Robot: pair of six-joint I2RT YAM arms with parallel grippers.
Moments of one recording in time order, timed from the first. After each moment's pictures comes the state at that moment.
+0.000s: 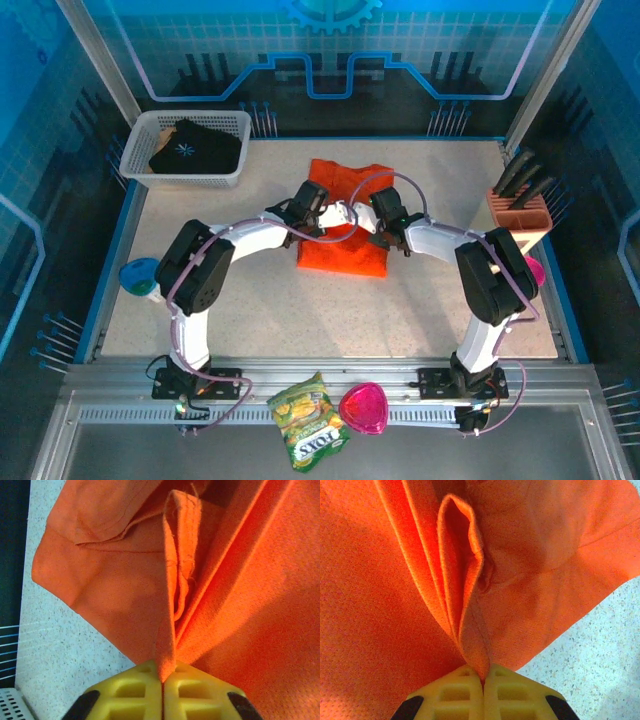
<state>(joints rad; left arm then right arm) -0.55 1.96 1.28 -0.15 -0.21 0.83 0.45 1.79 1.05 -0.20 0.23 -0.73</state>
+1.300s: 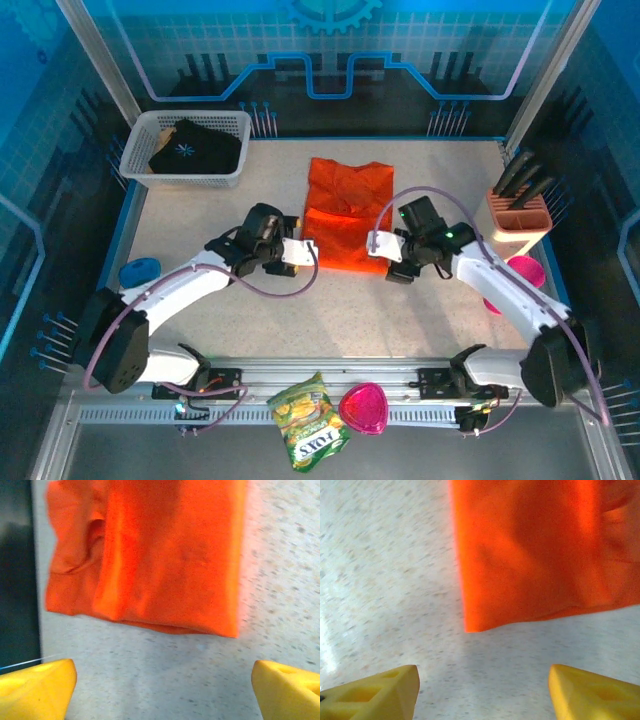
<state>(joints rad) -0.53 1.38 0.86 -0.31 0.08 1.15 0.47 1.30 0.99 -0.84 -0.10 -0.90</state>
